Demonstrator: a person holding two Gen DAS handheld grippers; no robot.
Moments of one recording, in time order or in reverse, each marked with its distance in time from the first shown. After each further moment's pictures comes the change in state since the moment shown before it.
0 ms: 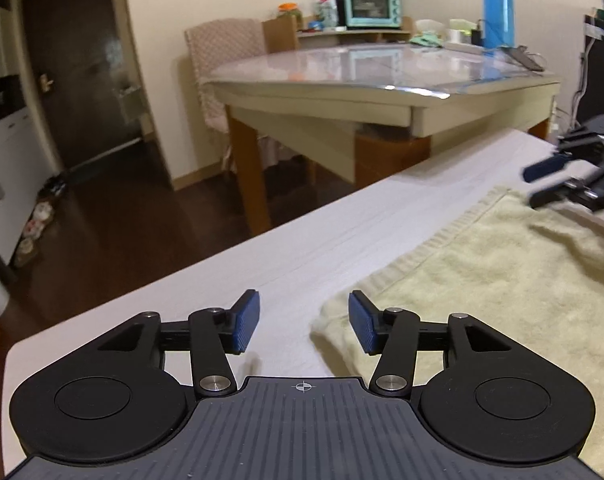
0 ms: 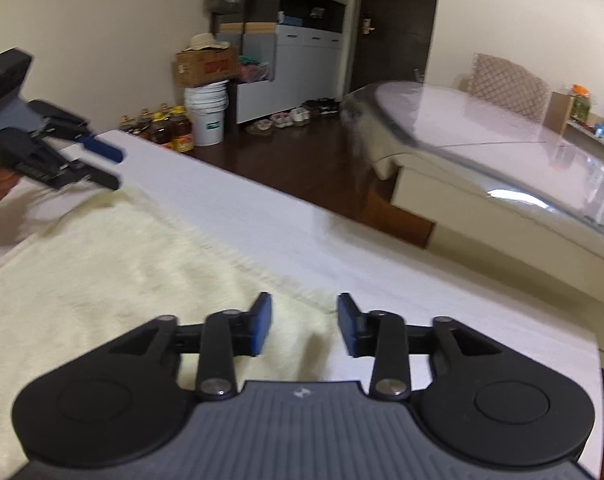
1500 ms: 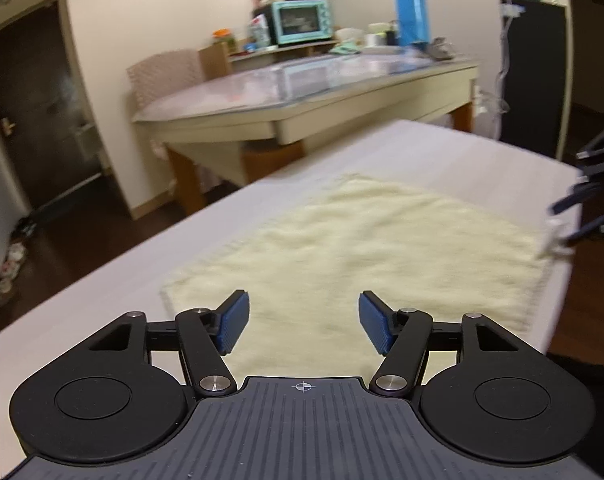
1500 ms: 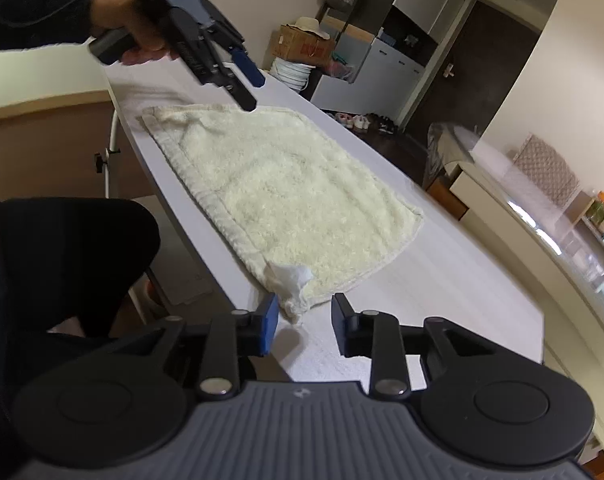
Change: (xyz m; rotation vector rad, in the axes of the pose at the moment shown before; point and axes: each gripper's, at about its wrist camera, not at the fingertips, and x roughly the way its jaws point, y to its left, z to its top) left arm -0.094 -0.131 -0.039 0.137 -0.071 -0.118; right arm -0.163 0.108 -0.120 -0.400 0.000 -0.012
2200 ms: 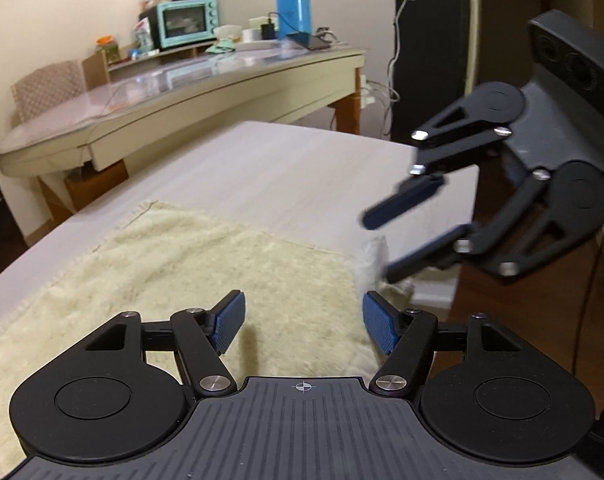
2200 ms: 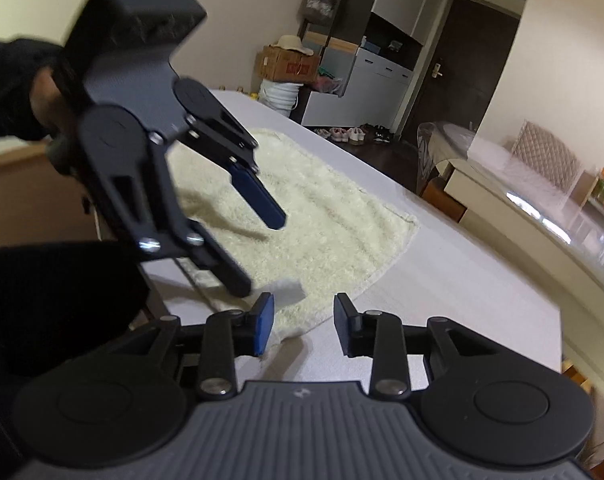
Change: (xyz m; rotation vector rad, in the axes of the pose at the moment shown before) left arm 0.084 -0.108 0.023 0.102 0.016 -0.247; right arm 0.005 -0.033 -0.010 0.150 -0.078 0.067
